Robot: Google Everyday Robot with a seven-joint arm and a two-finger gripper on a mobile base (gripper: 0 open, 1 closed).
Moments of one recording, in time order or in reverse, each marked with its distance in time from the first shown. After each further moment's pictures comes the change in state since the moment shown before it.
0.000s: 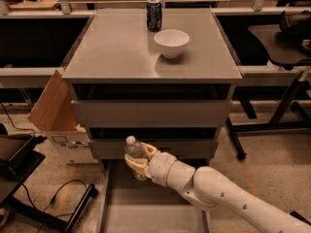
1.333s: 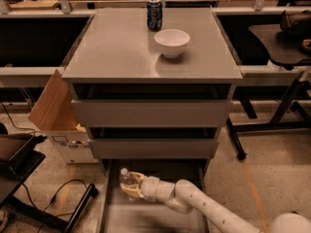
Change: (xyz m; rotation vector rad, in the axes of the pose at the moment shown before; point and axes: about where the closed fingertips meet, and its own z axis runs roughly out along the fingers) arm 0.250 -0.002 0.087 -0.229 0.022 0.091
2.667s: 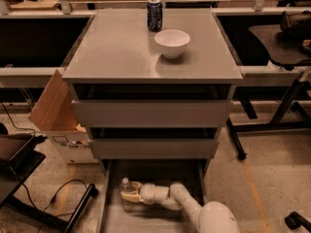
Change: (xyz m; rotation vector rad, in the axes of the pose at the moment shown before) arm 0.146 -0.024 0.048 -0.277 -0.130 0.150
